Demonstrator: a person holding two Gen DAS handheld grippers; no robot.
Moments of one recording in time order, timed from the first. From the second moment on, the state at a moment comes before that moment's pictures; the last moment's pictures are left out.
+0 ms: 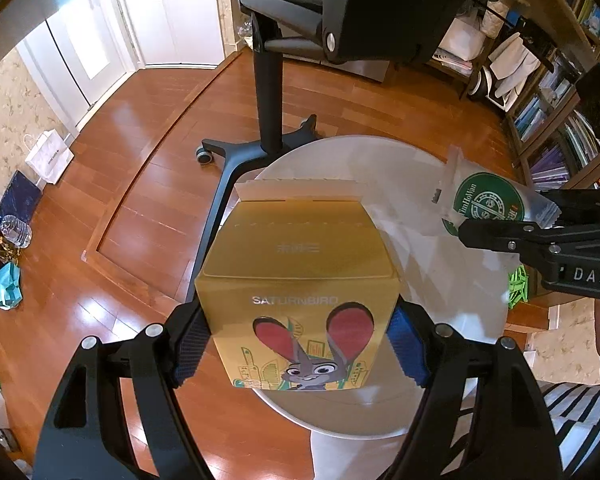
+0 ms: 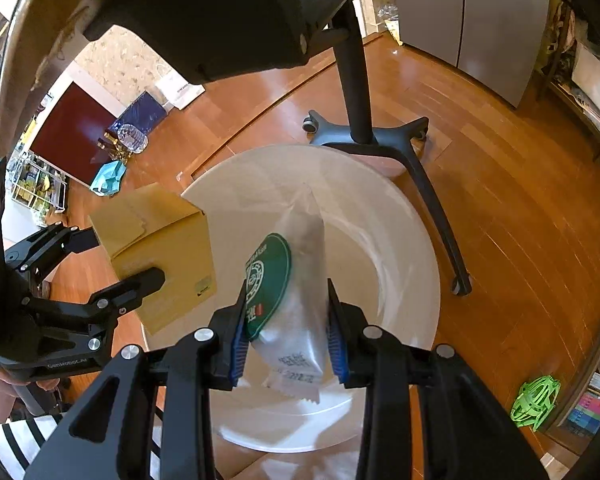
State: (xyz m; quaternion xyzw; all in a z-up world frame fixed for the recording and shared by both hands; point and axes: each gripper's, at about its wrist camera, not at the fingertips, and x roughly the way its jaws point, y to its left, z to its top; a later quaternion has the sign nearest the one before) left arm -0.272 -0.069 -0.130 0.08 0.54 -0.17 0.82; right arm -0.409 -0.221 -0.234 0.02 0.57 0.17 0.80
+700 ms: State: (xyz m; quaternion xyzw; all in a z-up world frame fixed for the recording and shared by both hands) left arm -0.269 -0.065 -0.124 0.09 0.53 -0.17 0.83; right arm -0.412 -0.242 -0.211 0.06 0.55 0.16 0.82
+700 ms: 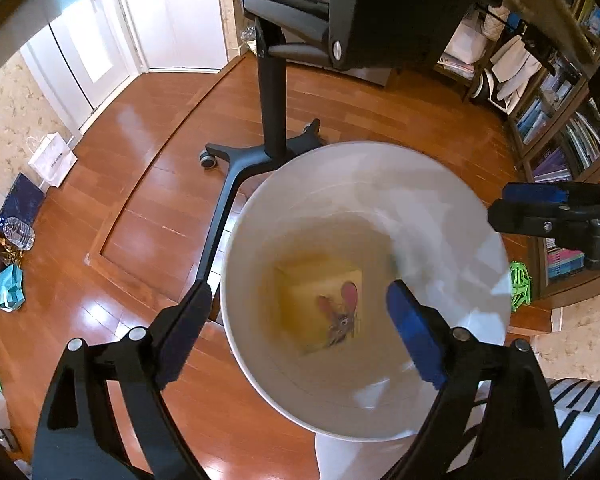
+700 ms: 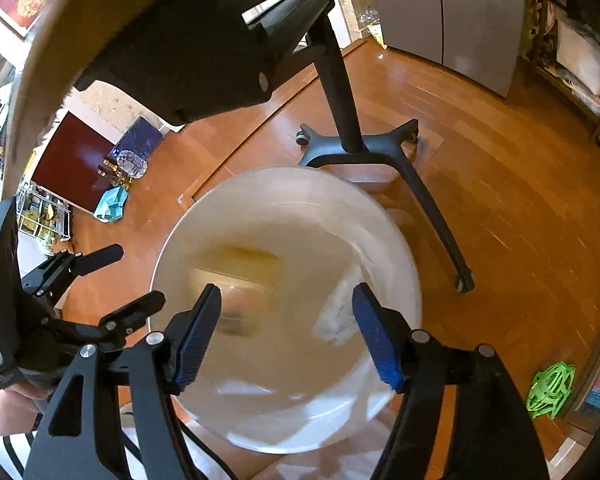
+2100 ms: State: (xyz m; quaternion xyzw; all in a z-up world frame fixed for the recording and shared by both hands) left arm -0.187 -0.136 0.041 0.07 0.34 -0.24 0.91; right arm -0.354 -0.275 -0.073 -0.07 0.37 0.16 0.91
